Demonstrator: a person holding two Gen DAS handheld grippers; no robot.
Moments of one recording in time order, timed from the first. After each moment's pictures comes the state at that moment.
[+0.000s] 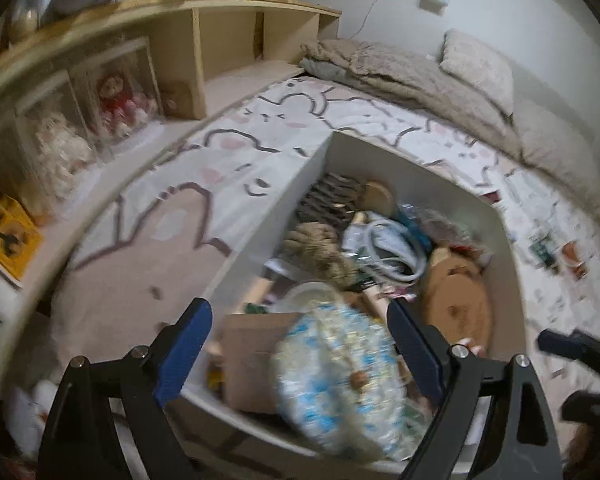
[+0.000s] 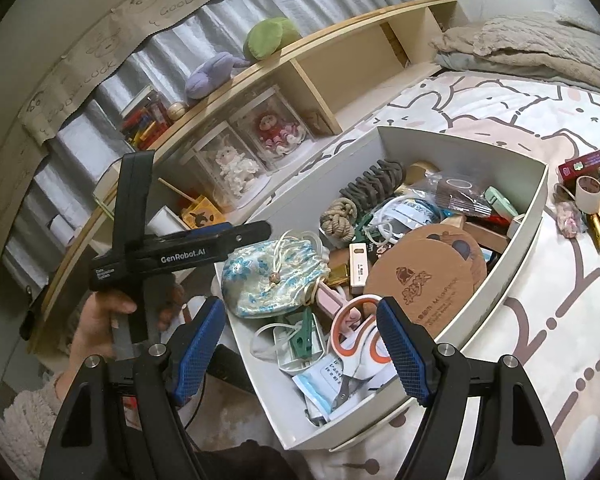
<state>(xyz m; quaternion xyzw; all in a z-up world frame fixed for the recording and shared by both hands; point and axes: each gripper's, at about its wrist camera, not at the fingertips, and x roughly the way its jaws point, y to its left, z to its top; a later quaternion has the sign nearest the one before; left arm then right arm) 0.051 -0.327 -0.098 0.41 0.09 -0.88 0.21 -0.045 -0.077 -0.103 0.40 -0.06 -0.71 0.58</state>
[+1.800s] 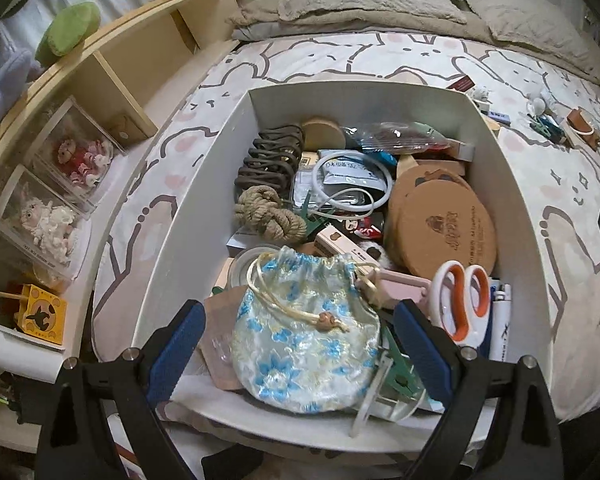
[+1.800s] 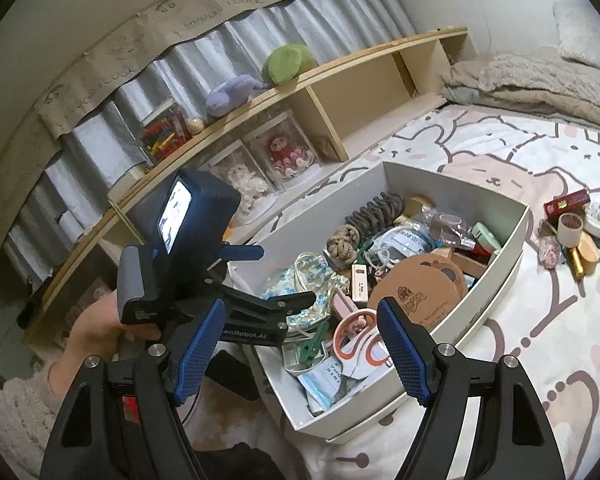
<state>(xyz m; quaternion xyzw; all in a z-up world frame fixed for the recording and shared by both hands) 0.023 -0.255 -0.112 0.50 -0.06 -0.85 0.17 -0.031 -0.051 -0.070 0.35 -0.05 -0.73 0.58</state>
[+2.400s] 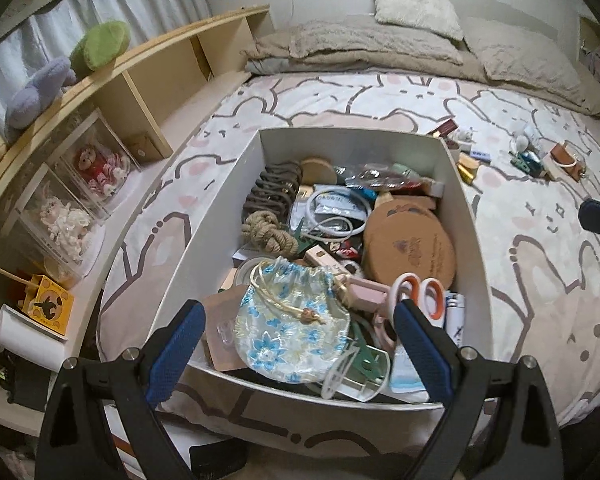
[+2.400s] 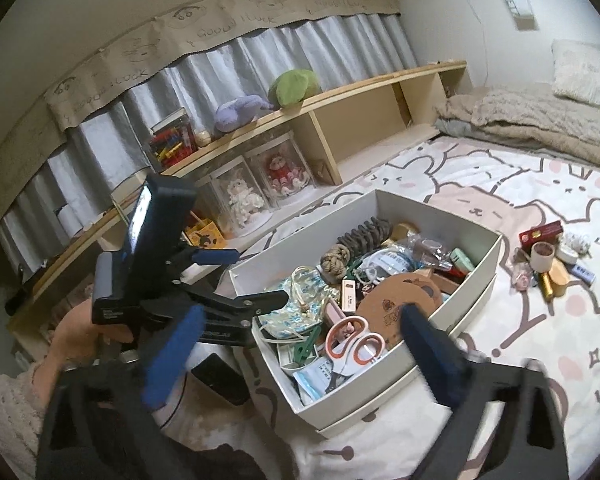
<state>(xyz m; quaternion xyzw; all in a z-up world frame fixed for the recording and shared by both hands) 0.059 -0.229 -0.073 0.44 -0.04 -0.88 0.17 -0.010 -0.024 -0.048 0.30 -0.03 -0.76 0.57</state>
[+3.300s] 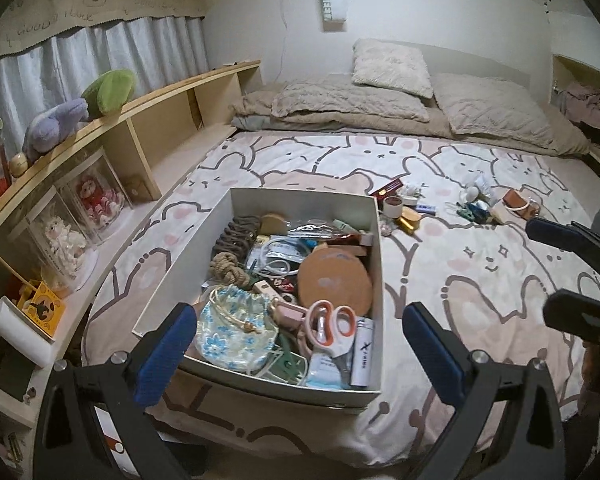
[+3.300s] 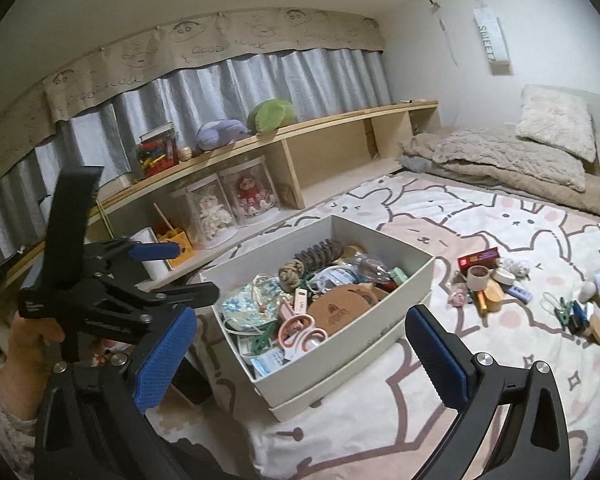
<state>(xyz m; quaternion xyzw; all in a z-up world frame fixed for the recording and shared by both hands) 0.108 -0.162 -0.026 0.35 -0.01 -0.93 0.14 0.007 0.037 -0.035 0.25 0.00 -0.82 0.52</state>
